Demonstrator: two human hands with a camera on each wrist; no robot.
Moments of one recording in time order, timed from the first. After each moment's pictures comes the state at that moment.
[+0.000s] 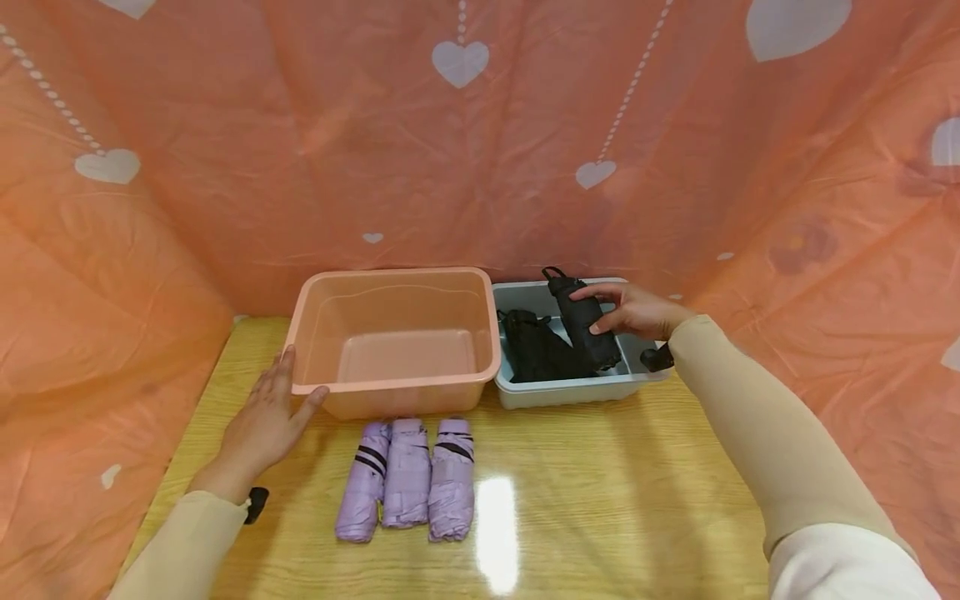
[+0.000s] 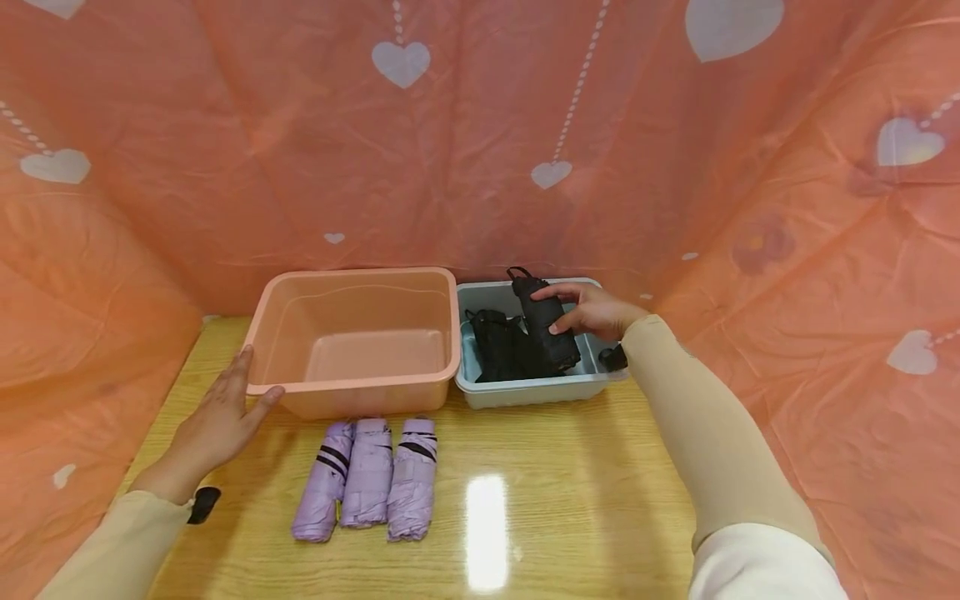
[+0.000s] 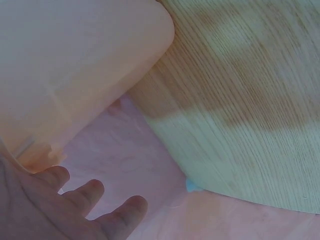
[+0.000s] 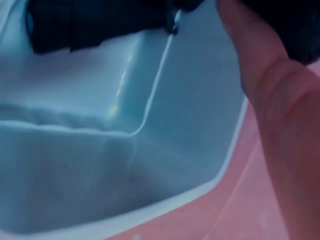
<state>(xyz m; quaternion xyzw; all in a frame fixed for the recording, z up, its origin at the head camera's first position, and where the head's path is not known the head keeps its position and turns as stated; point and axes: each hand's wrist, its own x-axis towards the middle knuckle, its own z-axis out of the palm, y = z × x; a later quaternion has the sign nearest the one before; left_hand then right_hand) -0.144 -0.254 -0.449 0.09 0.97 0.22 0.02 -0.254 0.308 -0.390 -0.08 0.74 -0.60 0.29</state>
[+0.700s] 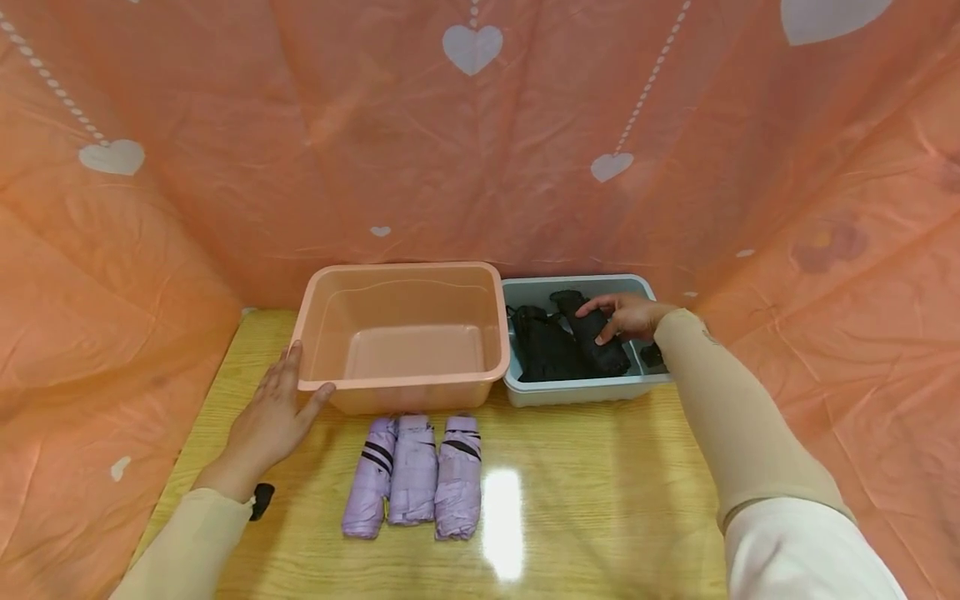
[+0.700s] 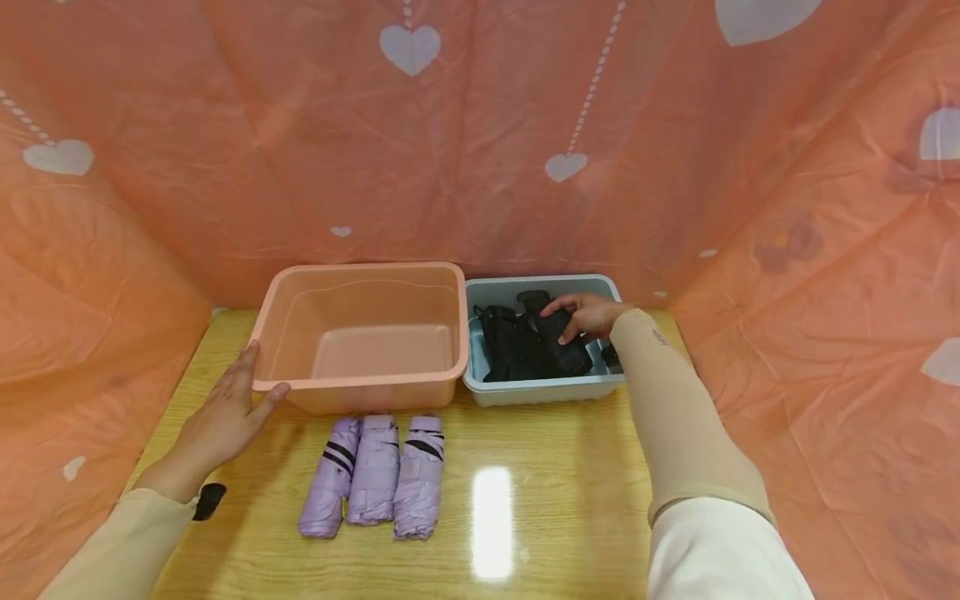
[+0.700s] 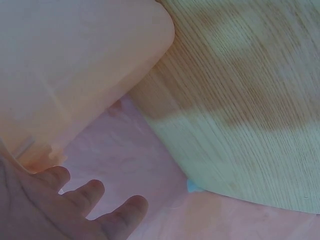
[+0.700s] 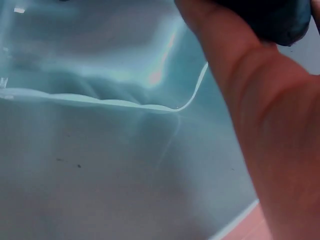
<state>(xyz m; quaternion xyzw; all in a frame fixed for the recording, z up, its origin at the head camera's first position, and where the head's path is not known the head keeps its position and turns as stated) -0.133 -0.253 -0.443 0.09 0.97 0.22 0.03 -0.269 0.307 -0.423 -0.03 0.81 -0.47 0.34</state>
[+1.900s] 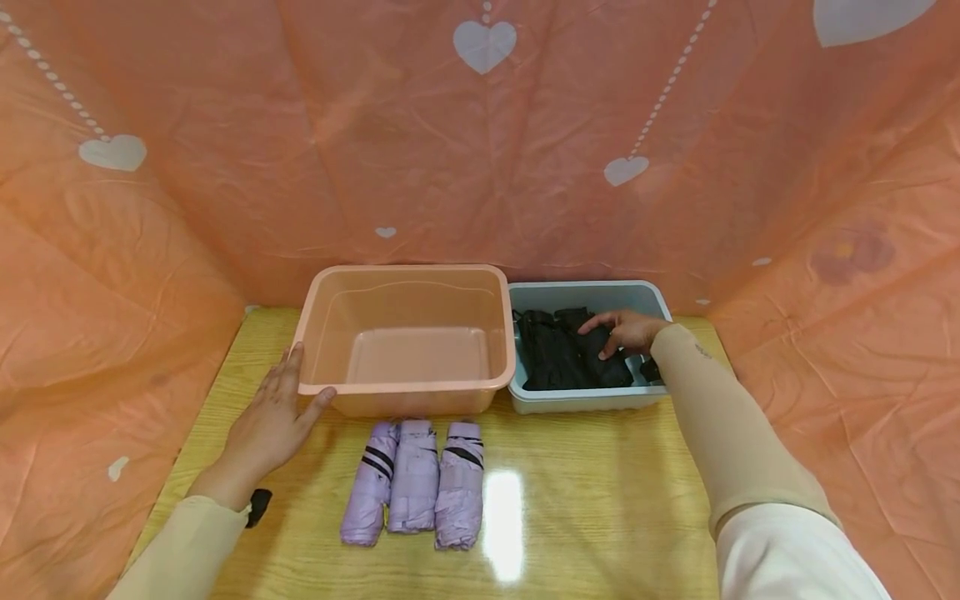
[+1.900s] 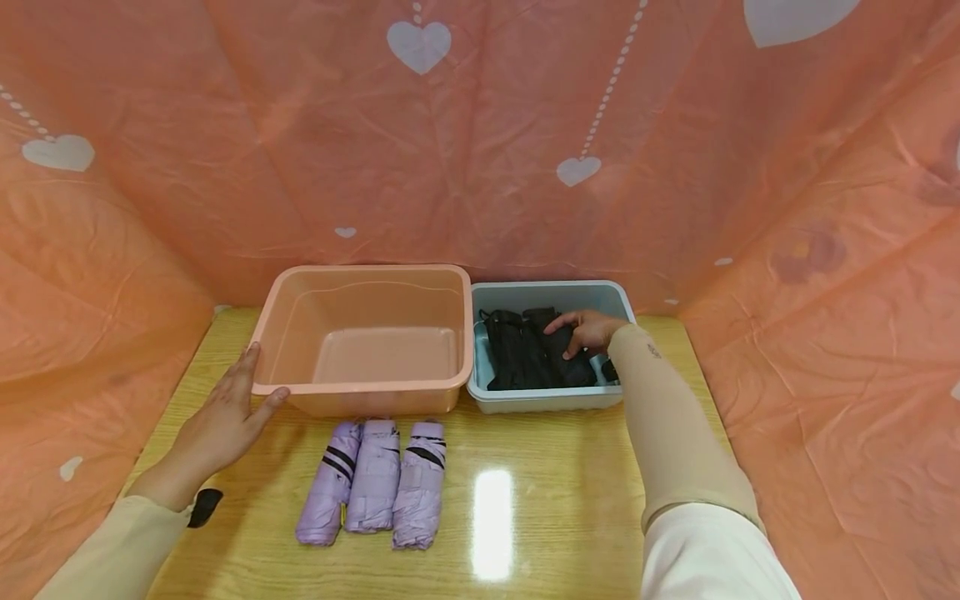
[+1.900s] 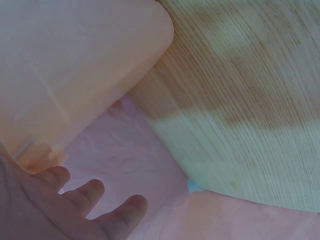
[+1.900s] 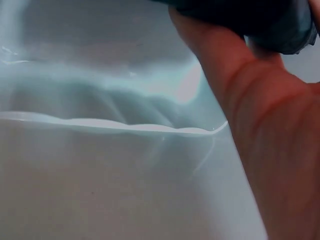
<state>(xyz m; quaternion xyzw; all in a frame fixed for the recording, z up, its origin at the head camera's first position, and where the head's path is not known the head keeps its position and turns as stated) -0.114 -0.253 -0.439 0.08 0.97 0.22 0.03 -0.255 0.305 -0.454 -0.01 0.81 -0.45 0.37</state>
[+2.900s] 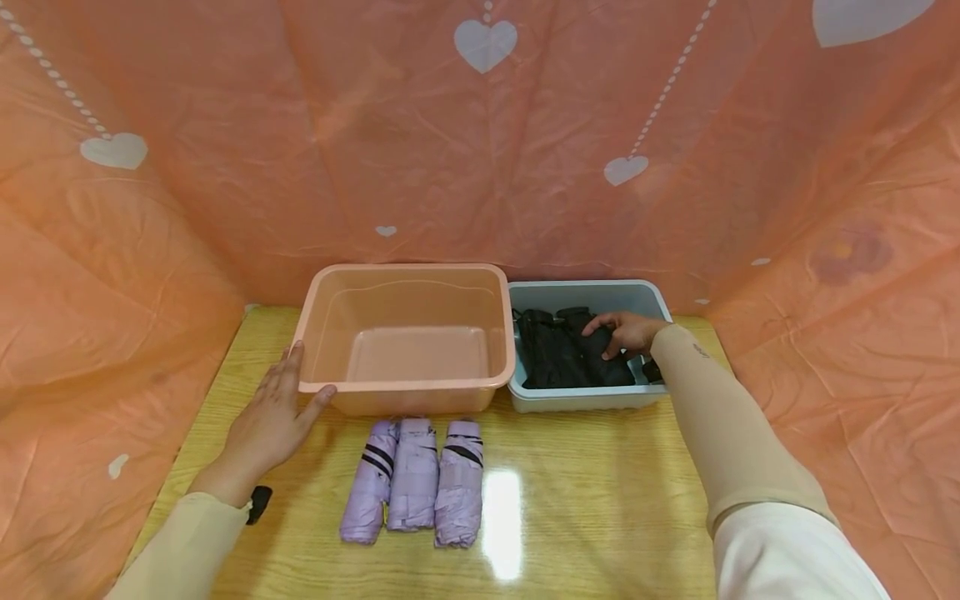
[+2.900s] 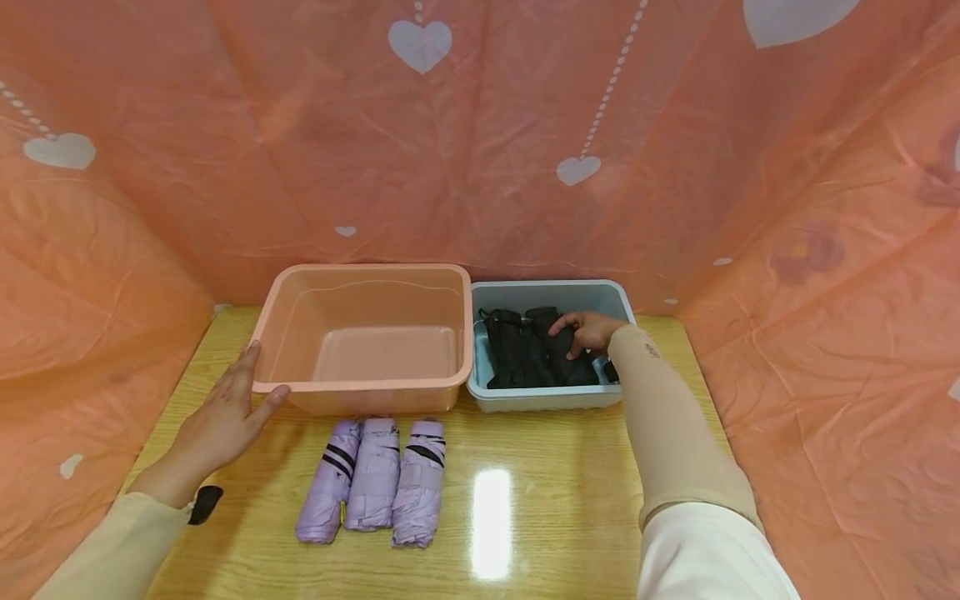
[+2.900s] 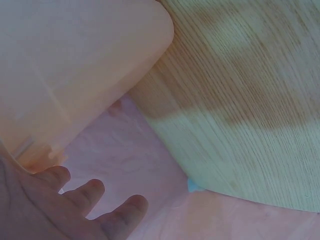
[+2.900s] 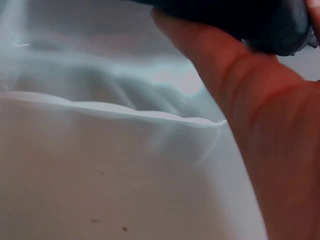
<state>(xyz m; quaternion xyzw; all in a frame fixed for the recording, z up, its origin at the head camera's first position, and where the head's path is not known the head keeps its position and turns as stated) -0.113 -0.253 -0.439 0.08 0.97 0.22 0.04 -0.251 0.303 -0.451 -0.01 0.83 -0.43 0.37</state>
